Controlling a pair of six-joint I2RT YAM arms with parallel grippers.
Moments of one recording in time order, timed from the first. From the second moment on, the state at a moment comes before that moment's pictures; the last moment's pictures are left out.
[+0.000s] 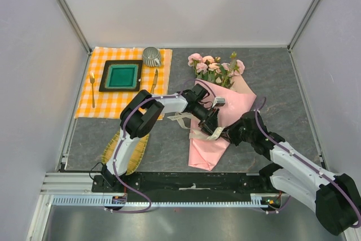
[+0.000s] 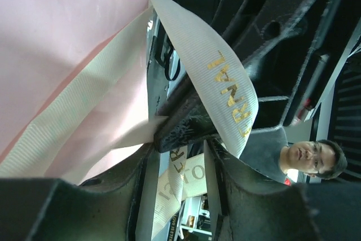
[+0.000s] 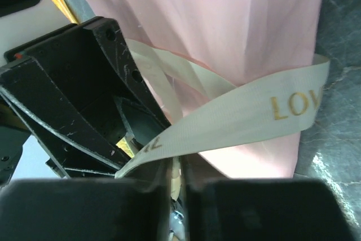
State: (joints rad) left arm -0.78 2.26 1.47 -0.26 1.31 -0.50; right arm 0.48 0.90 0.37 -0.23 -0.16 1.40
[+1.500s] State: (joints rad) left arm -0.57 2.05 1.53 -0.69 0.20 -0.35; right arm 0.49 0.98 0.65 -0.73 -0.05 0.84
